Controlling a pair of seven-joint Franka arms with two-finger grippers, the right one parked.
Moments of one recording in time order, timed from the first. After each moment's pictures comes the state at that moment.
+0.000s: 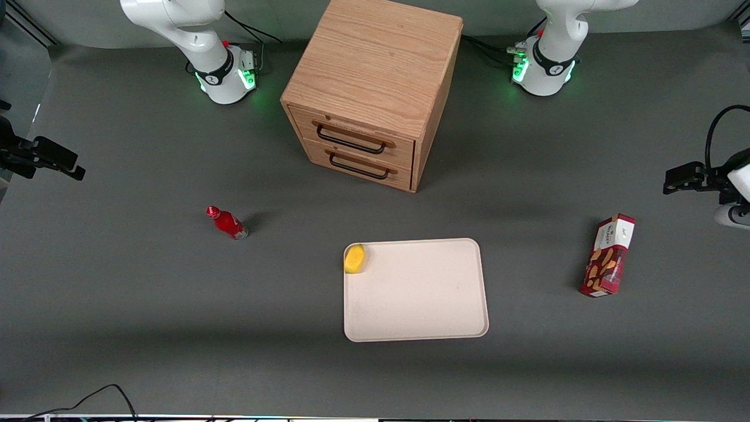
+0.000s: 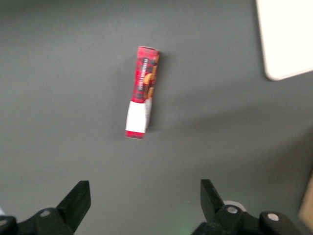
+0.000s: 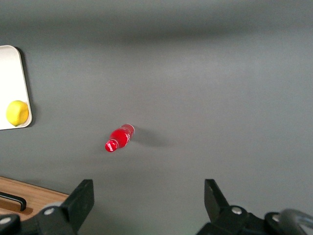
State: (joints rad) arm -0.01 0.22 0.08 -1.45 0.07 1.54 0.37
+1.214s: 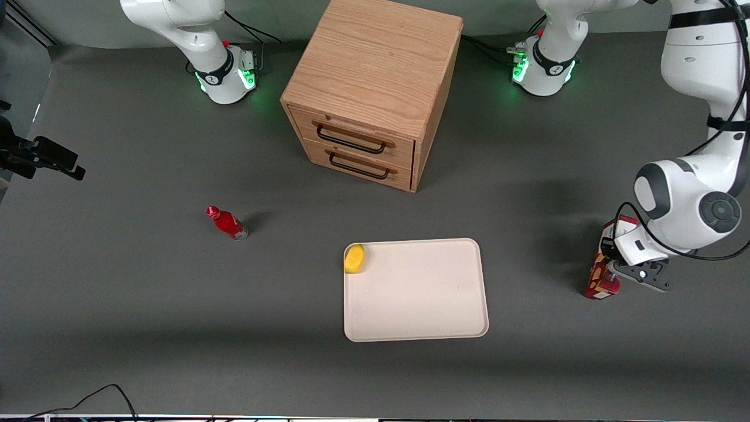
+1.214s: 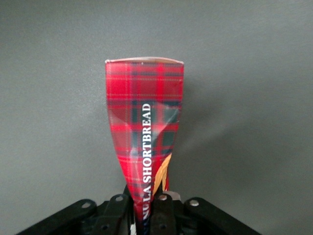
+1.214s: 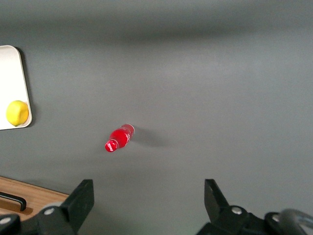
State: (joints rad) arm 0.00 0.47 0.12 -1.88 -0.07 2.35 0.60
